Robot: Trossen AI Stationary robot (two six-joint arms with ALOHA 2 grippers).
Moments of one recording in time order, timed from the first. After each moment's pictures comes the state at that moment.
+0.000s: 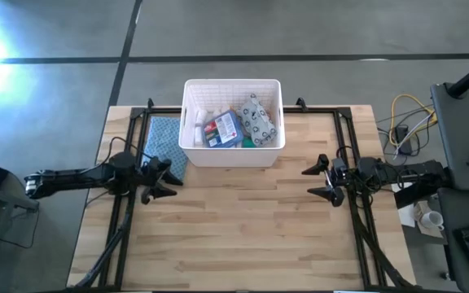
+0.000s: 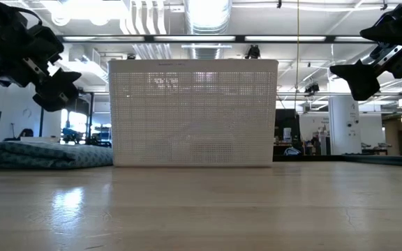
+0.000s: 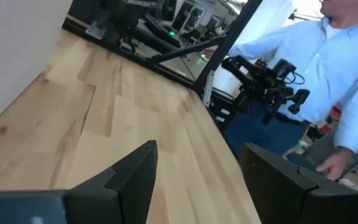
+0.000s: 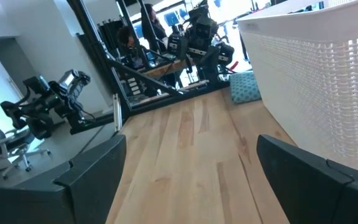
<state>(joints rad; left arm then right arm) 0.15 0.21 0.01 0.07 0.45 -0.49 0.10 0.02 0.01 0.01 -0.02 0.39</state>
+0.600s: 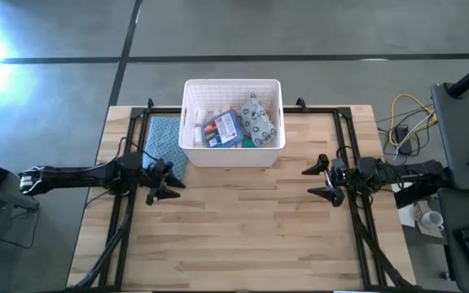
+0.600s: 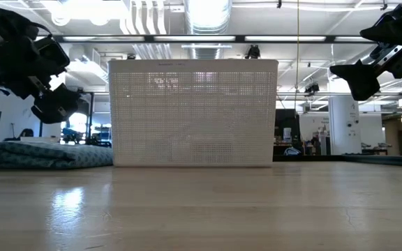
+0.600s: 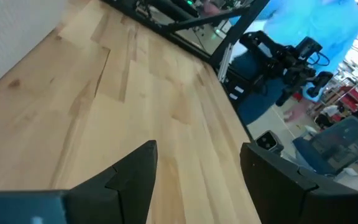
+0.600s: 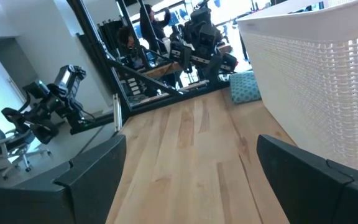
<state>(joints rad) 0.15 0.36 0.01 0.07 0.45 -0.49 0.10 0.02 0.01 0.01 -0.02 0.39</state>
